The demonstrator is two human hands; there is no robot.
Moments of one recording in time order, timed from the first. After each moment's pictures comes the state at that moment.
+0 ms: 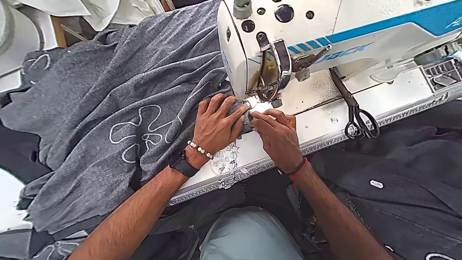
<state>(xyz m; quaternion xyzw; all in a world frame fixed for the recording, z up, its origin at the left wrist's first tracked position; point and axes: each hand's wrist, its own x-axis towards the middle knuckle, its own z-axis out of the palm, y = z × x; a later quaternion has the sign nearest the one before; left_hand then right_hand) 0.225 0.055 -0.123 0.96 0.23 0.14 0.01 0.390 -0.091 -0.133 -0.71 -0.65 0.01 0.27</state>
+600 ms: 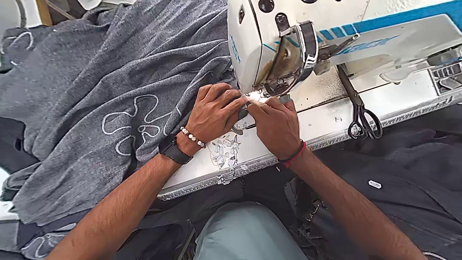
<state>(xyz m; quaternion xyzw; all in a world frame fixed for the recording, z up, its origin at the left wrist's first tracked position) 0.217 0.080 -0.124 0.97 0.15 0.18 0.04 0.388 -0.059 -0.116 -0.72 -0.67 -0.06 0.18</state>
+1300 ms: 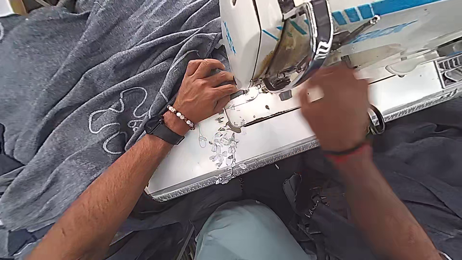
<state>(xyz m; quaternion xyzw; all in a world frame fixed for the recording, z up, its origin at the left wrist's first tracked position) 0.227 0.126 -0.124 0.97 0.08 0.21 0.04 0.455 -0.093 -0.052 -0.82 -0.57 -0.04 0.11</state>
